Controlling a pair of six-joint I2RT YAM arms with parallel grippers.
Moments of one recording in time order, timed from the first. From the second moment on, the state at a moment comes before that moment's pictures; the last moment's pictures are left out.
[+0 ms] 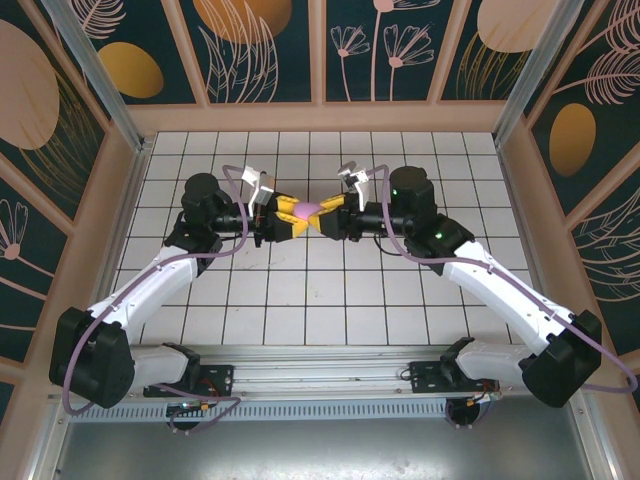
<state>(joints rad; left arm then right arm) -0.41 1.27 0.85 0.40 1.15 -0.23 0.67 1.20 1.07 -0.12 -0.65 0.31</state>
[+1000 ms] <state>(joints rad) -0.42 1.26 0.81 0.41 1.11 -0.23 0.62 1.19 1.08 -0.11 -0.48 0.45</state>
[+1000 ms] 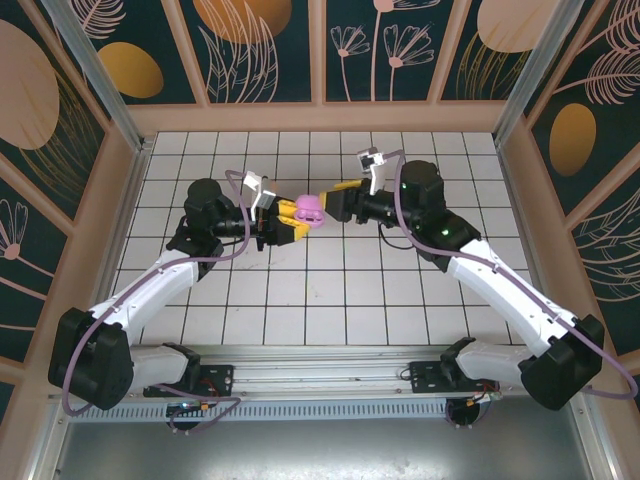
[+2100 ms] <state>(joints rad) -0.41 1.26 0.81 0.43 1.11 -0.27 0.72 1.22 1.18 -0.32 -0.44 0.20</state>
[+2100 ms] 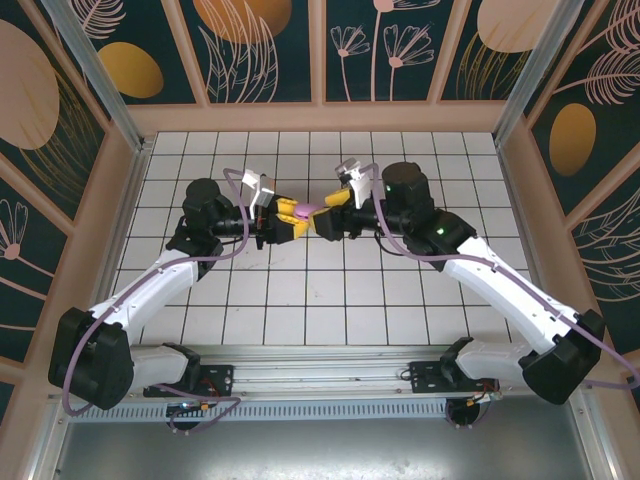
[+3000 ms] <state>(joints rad) -0.42 1.20 0.75 0.46 1.05 -0.26 0.67 1.27 1.20 -0.30 -0.44 0.32</state>
